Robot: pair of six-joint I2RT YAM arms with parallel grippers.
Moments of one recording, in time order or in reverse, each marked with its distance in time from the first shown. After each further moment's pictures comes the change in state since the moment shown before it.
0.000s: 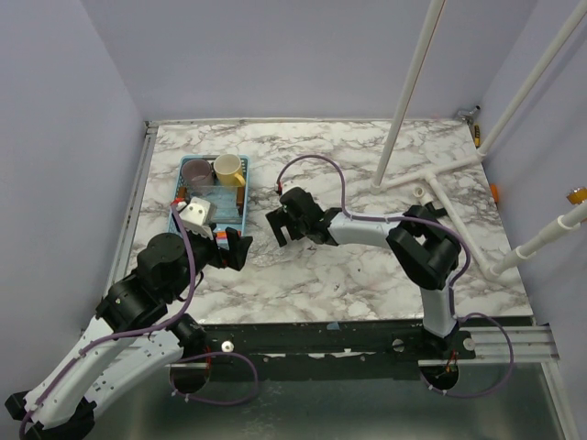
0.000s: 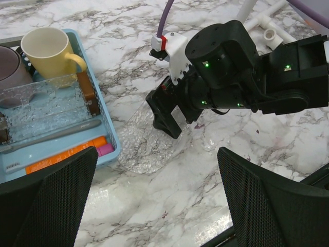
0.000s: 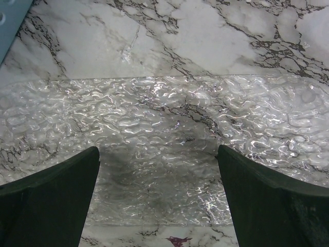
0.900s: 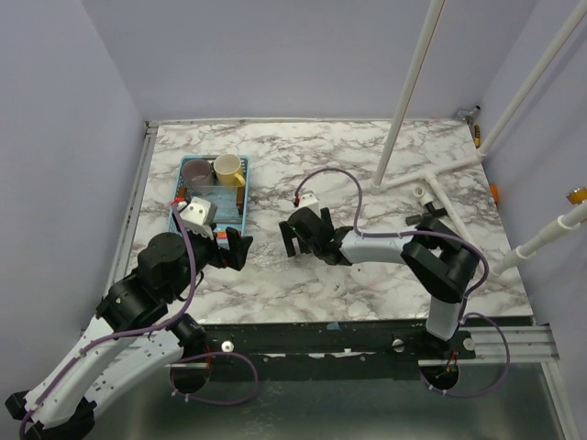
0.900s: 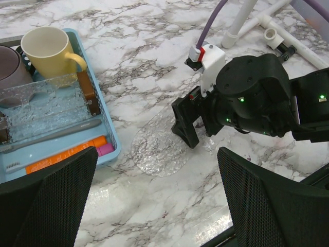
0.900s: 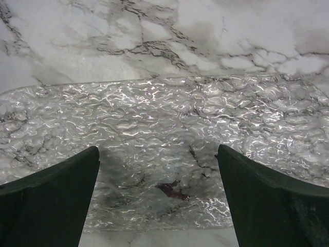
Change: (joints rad) left arm 0.000 0.003 0.000 0.000 -0.001 0.000; right arm 0.064 -0.128 -0.220 0.077 0.194 0.161
